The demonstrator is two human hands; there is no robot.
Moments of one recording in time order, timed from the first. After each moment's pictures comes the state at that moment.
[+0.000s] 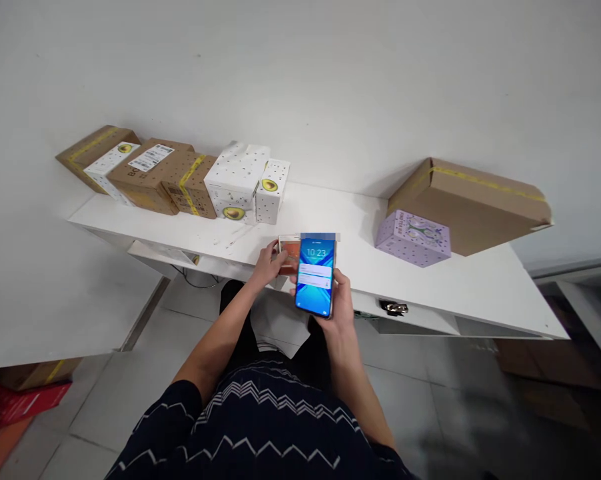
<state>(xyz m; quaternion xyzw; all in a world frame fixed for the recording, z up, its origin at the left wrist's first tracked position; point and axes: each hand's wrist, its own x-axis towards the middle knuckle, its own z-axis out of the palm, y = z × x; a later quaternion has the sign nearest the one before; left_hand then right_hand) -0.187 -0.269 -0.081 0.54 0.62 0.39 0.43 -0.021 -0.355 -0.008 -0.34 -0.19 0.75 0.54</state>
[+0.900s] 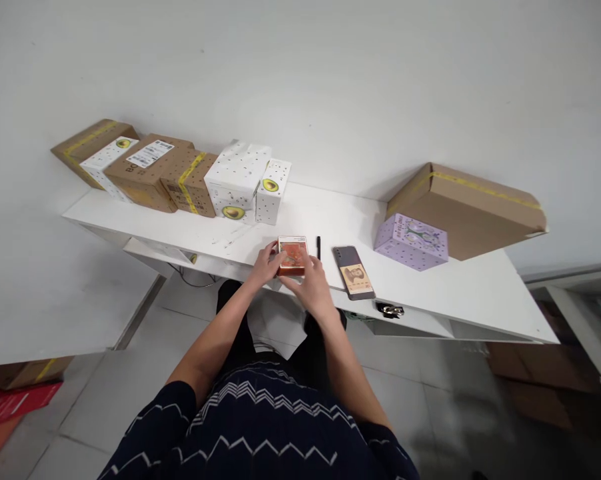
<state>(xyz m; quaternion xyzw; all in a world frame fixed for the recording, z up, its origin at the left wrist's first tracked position) -0.188 -0.267 -0.089 0.54 0.60 0.41 0.43 -0.028 -0.318 -0.050 -0.59 -0.65 0.30 0.37</state>
